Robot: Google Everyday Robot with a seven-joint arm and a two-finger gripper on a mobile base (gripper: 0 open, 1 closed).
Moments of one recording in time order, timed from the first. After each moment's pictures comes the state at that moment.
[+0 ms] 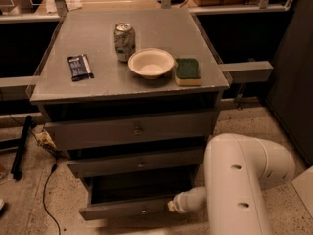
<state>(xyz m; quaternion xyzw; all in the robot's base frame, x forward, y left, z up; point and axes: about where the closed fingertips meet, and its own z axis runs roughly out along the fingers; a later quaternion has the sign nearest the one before) 0.517 -0.086 0.191 -0.18 0.96 0.17 0.16</state>
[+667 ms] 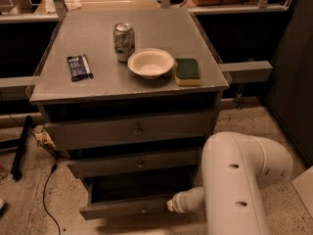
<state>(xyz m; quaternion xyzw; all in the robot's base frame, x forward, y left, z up) 0.519 -0.080 0.196 -0.18 0.95 0.17 0.17</state>
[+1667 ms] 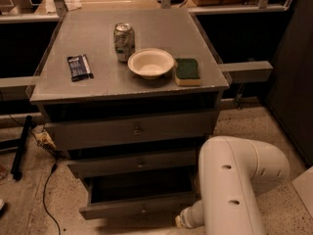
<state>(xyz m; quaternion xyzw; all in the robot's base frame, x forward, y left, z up) 0.453 -0.120 0.156 -0.13 0.97 0.15 0.10</state>
